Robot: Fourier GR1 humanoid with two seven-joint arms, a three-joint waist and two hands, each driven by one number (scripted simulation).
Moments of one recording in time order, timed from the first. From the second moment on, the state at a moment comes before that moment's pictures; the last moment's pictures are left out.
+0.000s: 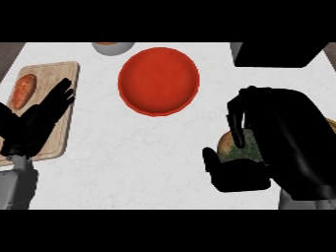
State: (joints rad) left arm -0.21 0.22 0.14 -1.53 0.08 -0.22 0.30; right arm -0.58 -0.01 0.25 -2.10 0.86 0.72 0.93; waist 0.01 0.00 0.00
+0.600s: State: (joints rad) left arm -0.25 0.23 0.16 -1.48 0.09 -0.23 0.30; right arm -0.95 0.00 0.25 -1.66 0.80 0.47 0.98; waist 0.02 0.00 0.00
